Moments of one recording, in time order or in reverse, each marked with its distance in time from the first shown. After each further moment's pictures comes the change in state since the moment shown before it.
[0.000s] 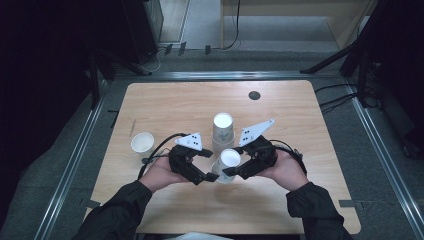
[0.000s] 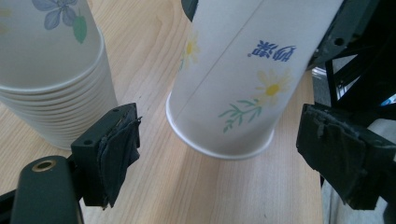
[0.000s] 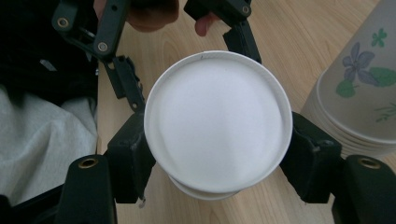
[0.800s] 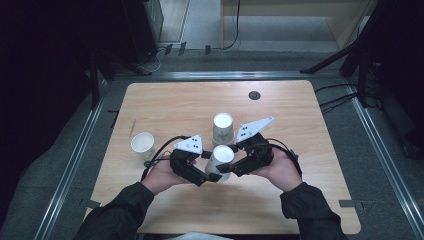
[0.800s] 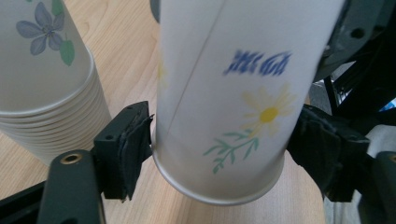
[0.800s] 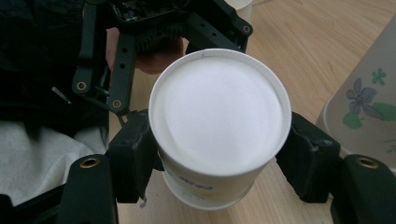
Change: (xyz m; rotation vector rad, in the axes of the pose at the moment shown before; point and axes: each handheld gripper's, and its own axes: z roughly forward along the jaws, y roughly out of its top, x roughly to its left) left arm -0.009 0.000 0.001 -0.046 0.008 0.061; right arm 0.004 0.011 0.002 -0.072 0.012 0.055
